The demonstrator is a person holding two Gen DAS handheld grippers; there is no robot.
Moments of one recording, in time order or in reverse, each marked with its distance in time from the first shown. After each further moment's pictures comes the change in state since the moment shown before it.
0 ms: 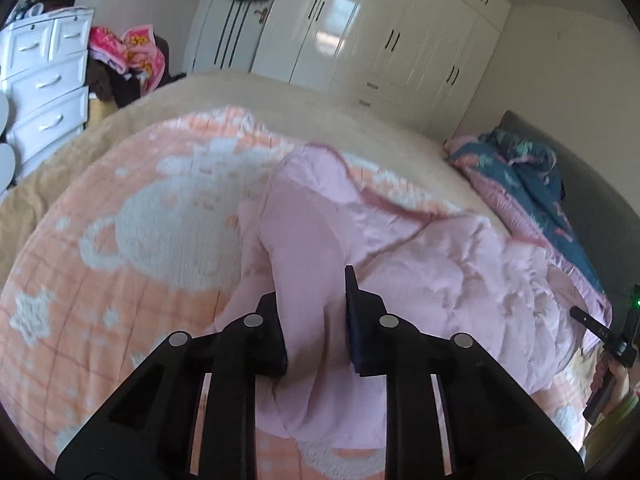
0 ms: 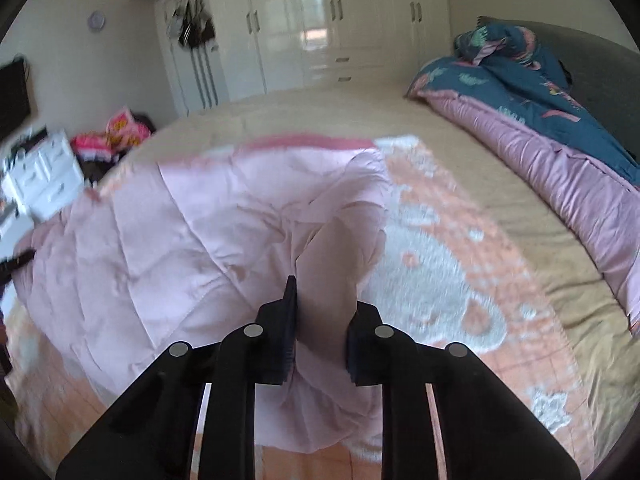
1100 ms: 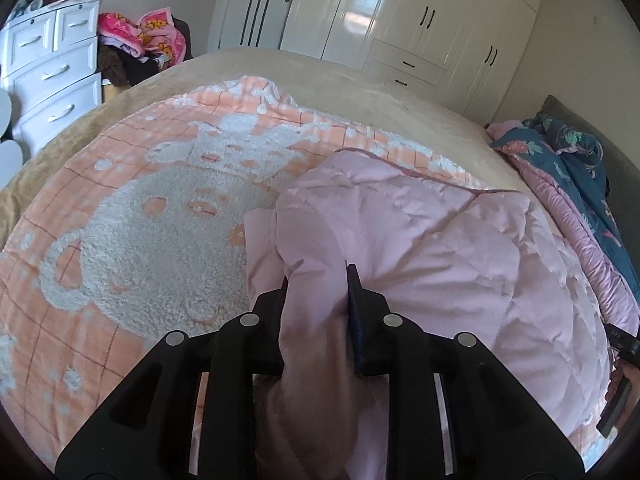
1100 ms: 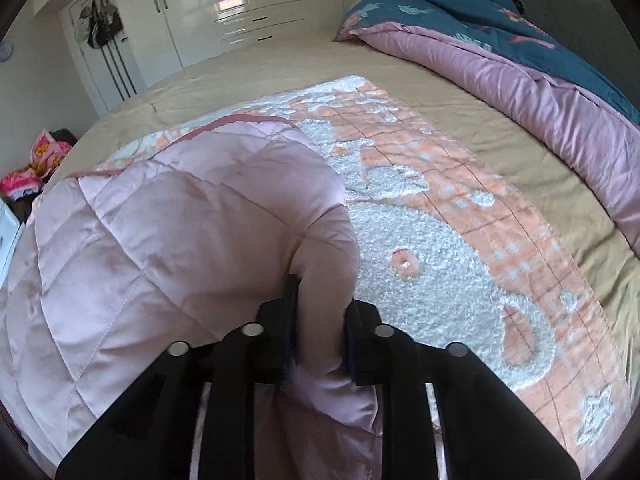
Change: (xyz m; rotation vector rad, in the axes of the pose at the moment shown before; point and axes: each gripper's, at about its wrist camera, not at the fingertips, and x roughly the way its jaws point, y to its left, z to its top) left arm 0.106 0.018 0.016 -0.005 0.094 0.144; right arm 0.132 -0.028 0.009 0.183 0.197 -0.223
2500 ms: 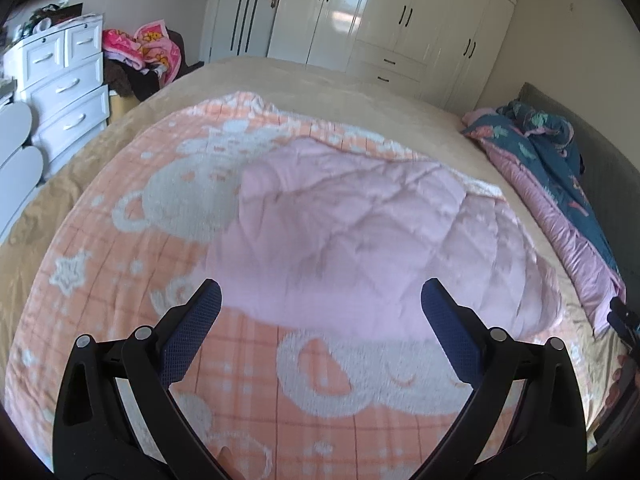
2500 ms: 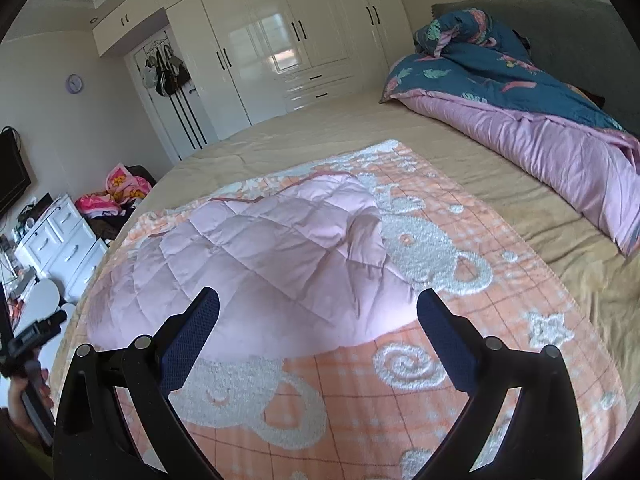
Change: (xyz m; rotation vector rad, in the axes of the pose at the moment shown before) left arm -0.150 -0.047 -0.064 0.038 0.015 -0.007; right arm -0.206 -0.020 -0.087 -0.006 -0.197 0.254
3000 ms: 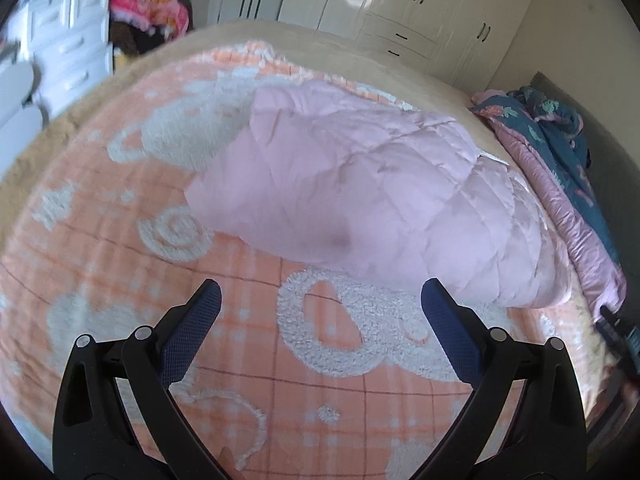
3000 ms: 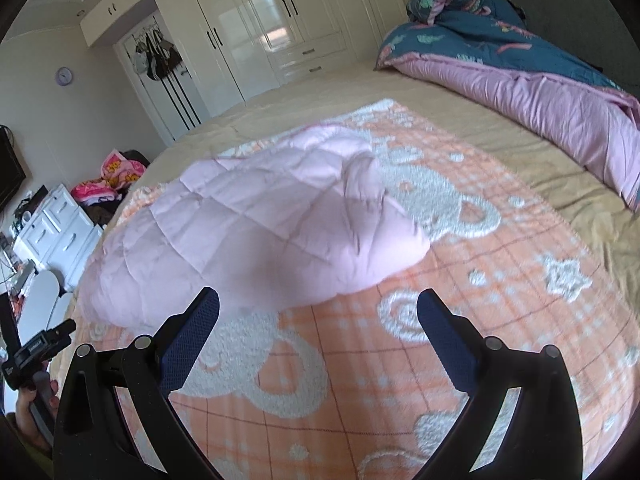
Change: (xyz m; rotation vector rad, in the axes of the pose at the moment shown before) left arm 0.028 0.018 -0.043 -0.094 0.115 -0.040; right arm 0.026 -0.003 -0.047 0.042 0.102 -0.005
